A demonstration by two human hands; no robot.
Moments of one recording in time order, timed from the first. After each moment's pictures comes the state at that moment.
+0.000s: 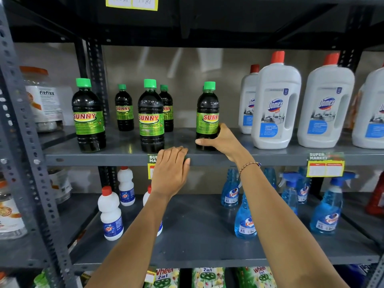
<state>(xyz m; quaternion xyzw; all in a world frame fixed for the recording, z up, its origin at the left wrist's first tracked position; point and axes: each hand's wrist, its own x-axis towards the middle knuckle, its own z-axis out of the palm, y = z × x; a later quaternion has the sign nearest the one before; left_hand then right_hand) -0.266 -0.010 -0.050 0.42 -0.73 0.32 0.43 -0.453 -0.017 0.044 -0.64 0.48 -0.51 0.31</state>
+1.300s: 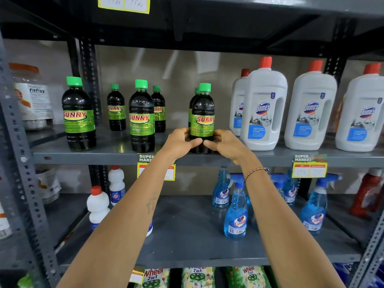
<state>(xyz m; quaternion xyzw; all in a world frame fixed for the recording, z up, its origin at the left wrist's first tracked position) -0.311 -0.014 0.041 0.42 -0.71 -0.30 0.47 -0.484 0.013 0.047 -0.70 0.49 -0.45 0.25</state>
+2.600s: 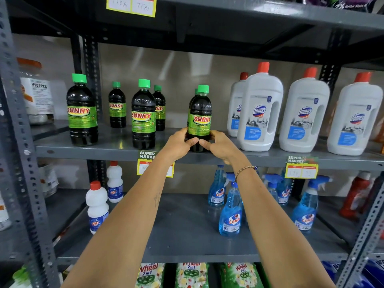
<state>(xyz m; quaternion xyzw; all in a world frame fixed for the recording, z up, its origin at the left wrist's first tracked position) -0.311 0.002 0.039 0.44 -0.74 -0.25 0.44 -0.465 0.025 0.049 -0.68 0.54 -0.44 0.22</state>
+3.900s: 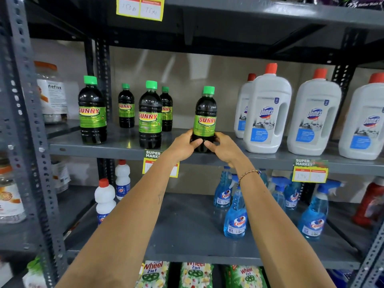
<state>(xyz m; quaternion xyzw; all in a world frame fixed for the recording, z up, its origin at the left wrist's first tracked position) -0.307 0.009 0.041 0.43 -0.76 -0.27 0.41 -0.466 0.023 0.045 -0.69 0.54 -0.43 0.21</state>
